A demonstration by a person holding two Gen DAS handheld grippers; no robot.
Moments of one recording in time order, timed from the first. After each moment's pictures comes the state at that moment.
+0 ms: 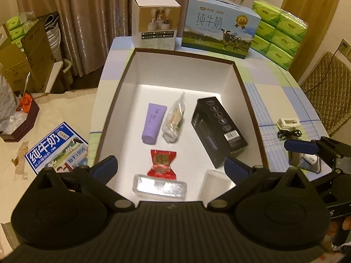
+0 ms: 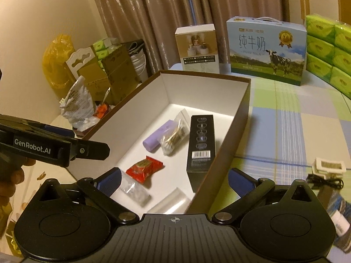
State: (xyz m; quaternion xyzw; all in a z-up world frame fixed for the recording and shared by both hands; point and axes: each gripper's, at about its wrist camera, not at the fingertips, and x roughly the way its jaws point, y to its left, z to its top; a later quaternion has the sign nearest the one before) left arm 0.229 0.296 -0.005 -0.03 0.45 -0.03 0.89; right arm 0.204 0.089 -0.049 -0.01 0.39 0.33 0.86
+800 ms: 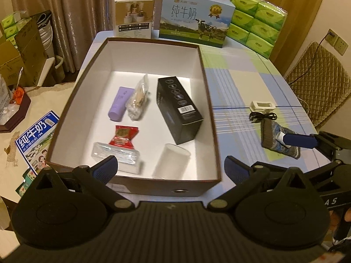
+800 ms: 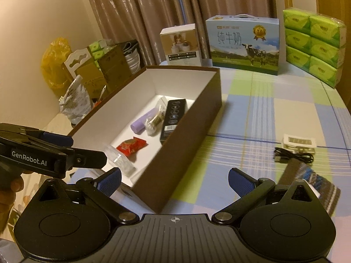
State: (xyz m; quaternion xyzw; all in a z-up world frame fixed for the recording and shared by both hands) left arm 0.180 0.220 -0.004 -0.04 0.46 -0.04 0.89; right arm 0.171 0.004 -0.036 -0.01 0.40 0.32 0.86
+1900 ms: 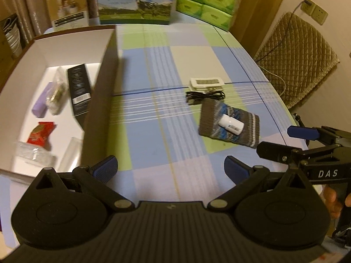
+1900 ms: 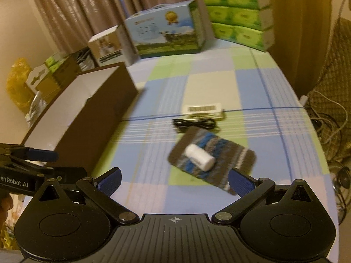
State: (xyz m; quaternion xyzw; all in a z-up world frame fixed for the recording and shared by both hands) left arm 0.204 0.055 -0.034 -0.01 0.49 -0.10 0.86; right arm 0.195 -0.173 -0.050 0.05 0.44 0.21 0.87
